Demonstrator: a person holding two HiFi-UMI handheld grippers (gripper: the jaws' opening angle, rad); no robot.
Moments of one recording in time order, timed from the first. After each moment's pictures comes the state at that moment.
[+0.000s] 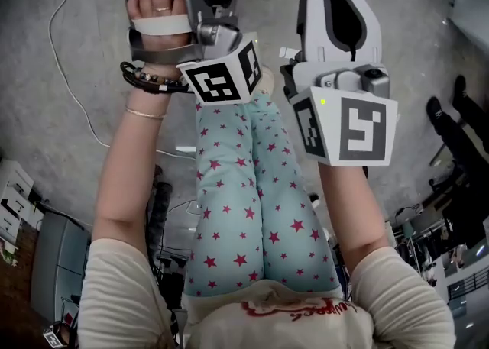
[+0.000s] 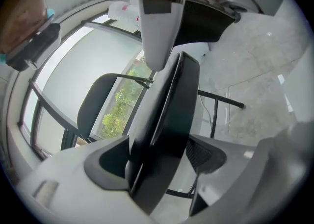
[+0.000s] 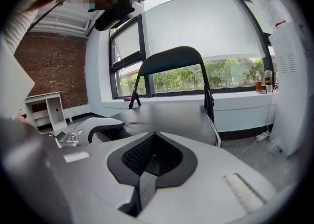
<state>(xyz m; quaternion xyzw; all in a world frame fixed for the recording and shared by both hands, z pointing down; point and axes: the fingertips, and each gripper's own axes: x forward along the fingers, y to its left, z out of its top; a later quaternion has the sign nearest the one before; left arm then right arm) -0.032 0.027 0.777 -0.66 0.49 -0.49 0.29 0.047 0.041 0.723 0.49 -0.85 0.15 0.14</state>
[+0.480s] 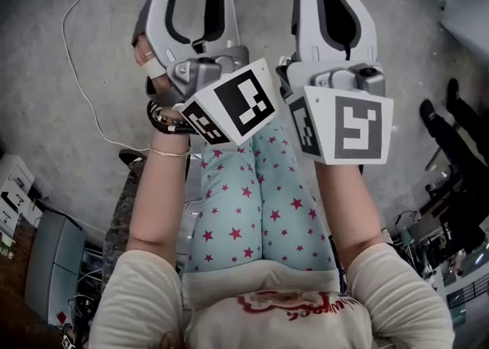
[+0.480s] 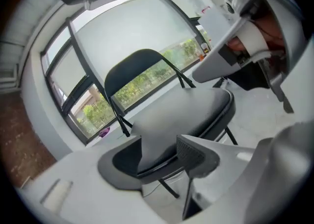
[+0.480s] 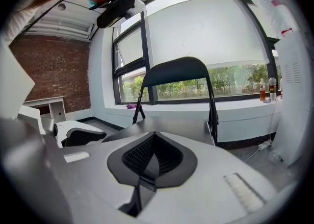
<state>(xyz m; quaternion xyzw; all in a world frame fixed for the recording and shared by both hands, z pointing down) -0.064 0.057 0.693 -0.65 0.65 -0.39 0.04 0.043 0.031 0.656 0.48 -0.86 0.14 0.12</state>
